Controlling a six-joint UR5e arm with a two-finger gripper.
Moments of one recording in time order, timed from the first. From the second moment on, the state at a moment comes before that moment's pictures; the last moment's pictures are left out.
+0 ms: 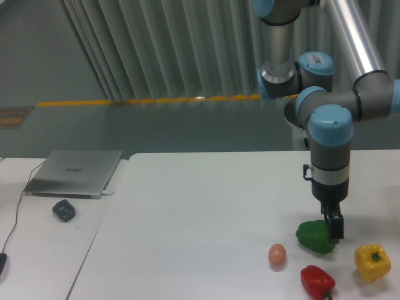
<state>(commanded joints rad) 2.30 -1.96 -1.52 -1.13 1.64 1.70</state>
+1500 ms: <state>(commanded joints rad) 2.24 -2.02 -1.56 -1.12 1.74 1.68</state>
